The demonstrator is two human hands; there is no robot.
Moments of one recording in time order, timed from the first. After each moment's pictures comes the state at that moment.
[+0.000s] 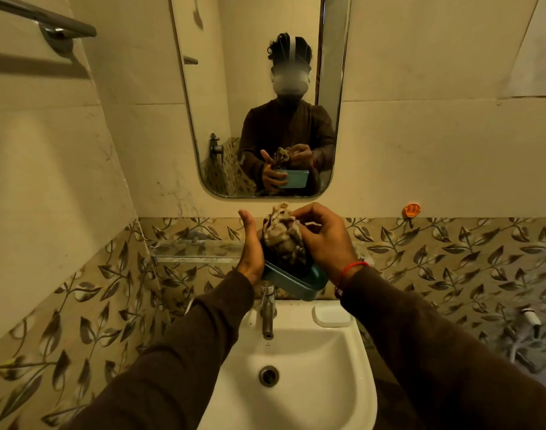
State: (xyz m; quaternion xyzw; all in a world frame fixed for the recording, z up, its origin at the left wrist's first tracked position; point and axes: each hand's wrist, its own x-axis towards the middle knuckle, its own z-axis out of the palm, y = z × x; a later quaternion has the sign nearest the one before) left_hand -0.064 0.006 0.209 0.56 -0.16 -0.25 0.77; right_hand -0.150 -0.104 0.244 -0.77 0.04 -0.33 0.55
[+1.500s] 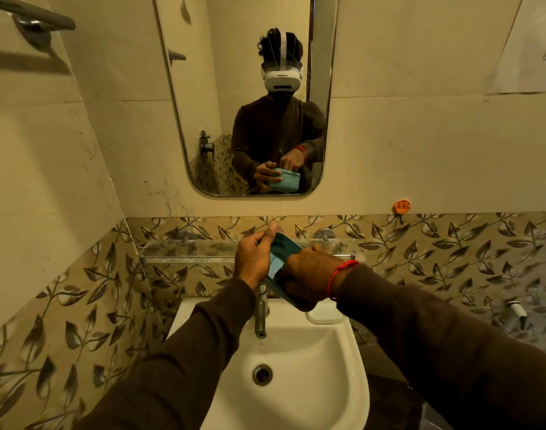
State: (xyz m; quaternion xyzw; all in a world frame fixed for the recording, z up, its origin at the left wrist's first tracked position) left_hand -0.072 -0.007 0.197 0.69 -0.17 -0.09 0.70; right_hand -0.172 -0.089 0.250 -1.00 -0.02 0.07 -0.03
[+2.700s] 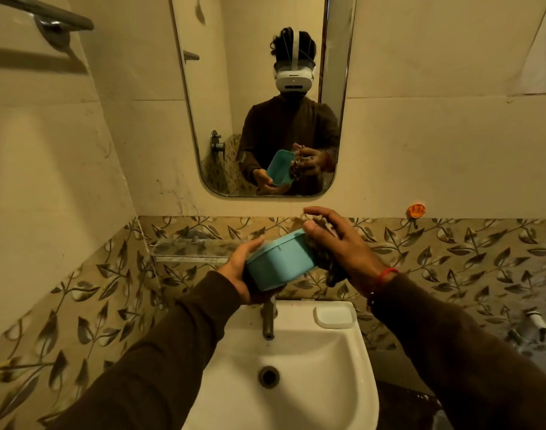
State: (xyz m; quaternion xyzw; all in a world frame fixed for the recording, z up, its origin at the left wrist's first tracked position) left_hand -0.043 0.033 0.195 0.54 0.06 -0.47 0.70; right_hand -0.172 -0.132 0.239 -0.72 0.03 -0.16 0.67
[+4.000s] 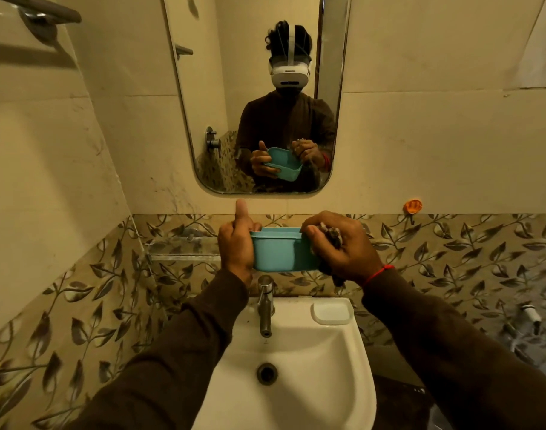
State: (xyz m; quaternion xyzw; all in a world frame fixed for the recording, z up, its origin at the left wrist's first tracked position) left_hand -0.049 0.009 0.207 0.57 -0.17 0.03 0.81; right_hand -0.163 -0.147 0.231 -0.85 -0.13 -0.39 0.33
